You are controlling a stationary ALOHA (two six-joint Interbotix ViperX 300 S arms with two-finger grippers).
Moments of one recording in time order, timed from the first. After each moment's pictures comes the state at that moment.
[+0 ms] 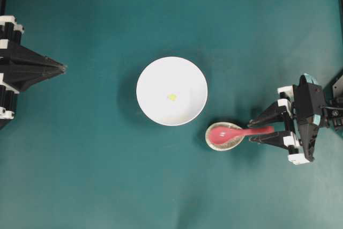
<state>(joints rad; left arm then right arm) 0.00 -0.97 1.18 0.01 -0.28 0.00 0.34 -0.23 1.31 0.33 -0.66 0.09</state>
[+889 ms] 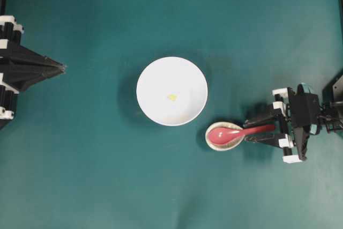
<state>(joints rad) 0.00 -0.97 1.18 0.01 -0.28 0.00 0.36 0.08 1.33 0.28 -1.03 0.08</state>
